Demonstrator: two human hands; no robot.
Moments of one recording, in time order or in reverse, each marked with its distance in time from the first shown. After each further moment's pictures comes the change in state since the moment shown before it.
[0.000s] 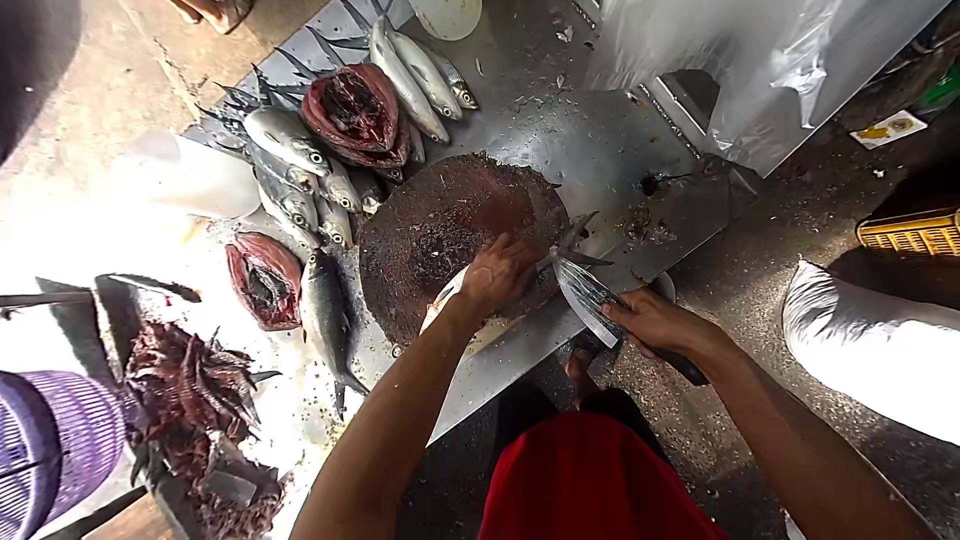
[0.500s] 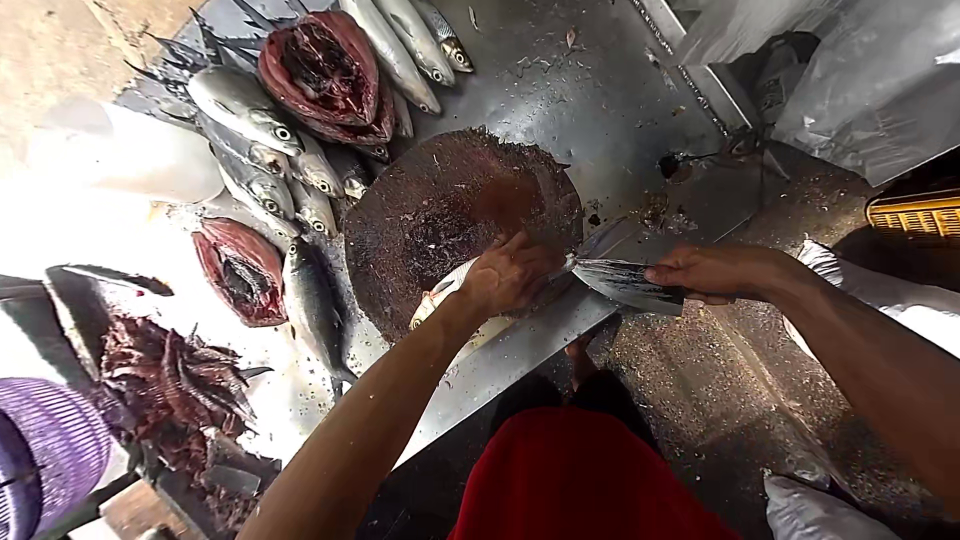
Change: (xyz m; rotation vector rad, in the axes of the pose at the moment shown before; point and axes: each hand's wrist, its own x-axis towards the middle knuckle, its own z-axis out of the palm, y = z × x) left_hand -0.002 -0.005 -0.005 -0.086 -0.106 0.174; right_hand 0.036 -0.003 -0.089 -0.328 -0.165 0.038
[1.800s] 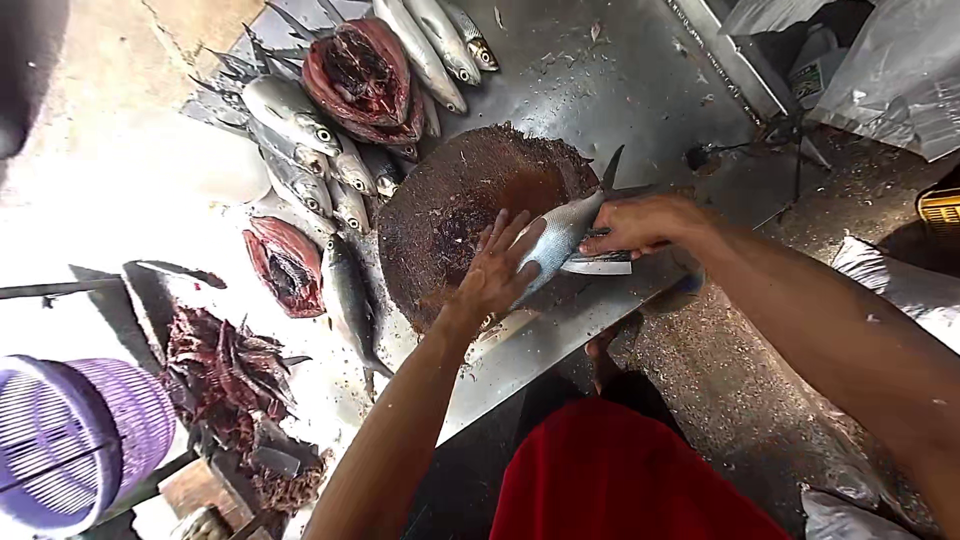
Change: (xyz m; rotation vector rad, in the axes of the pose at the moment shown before) left_hand -0.049 -0.018 -0.003 -0.103 0.090 -0.360; right_hand 0.048 -0.135 0.000 -0.412 0.073 -0.108
